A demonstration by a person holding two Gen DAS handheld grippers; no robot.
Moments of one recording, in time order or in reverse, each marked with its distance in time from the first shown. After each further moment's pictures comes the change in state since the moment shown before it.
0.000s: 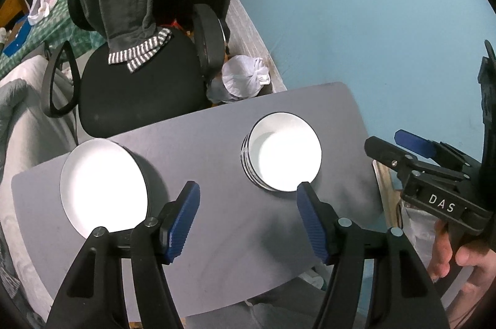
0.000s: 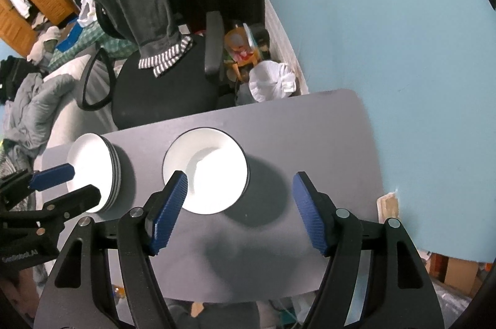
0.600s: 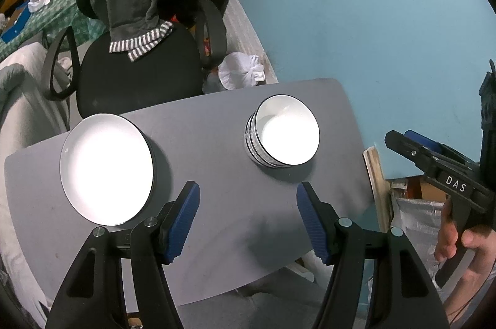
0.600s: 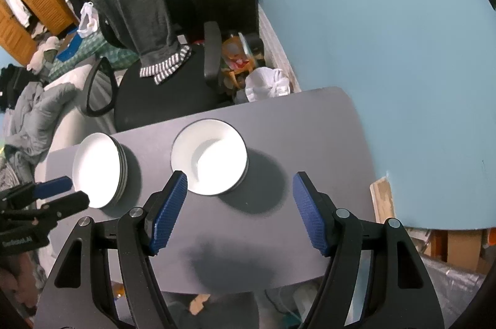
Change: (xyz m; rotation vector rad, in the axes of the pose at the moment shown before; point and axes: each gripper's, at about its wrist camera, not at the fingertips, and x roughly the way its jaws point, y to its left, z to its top) left arm -0.019 0.028 -0.034 -0.018 -0.018 -0.069; right arm -0.028 -0.002 -0.028 0.040 -0.041 -0.012
